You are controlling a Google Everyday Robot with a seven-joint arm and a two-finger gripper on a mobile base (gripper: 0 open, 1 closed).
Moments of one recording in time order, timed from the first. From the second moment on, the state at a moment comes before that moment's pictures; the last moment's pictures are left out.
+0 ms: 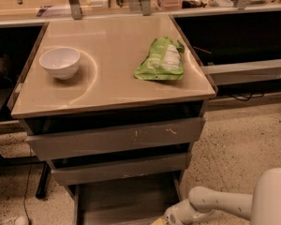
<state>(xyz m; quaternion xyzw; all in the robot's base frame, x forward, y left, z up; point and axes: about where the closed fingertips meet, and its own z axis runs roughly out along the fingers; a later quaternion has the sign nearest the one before) 0.369 -0.061 0.239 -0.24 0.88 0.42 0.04</state>
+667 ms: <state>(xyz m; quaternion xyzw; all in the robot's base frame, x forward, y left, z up) 0.369 -0.061 0.239 -0.24 0.88 0.42 0.04</state>
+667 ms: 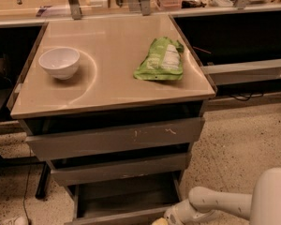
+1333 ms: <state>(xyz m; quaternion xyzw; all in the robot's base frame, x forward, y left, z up) 0.369 -0.061 0.239 -0.24 0.88 0.42 0.04</state>
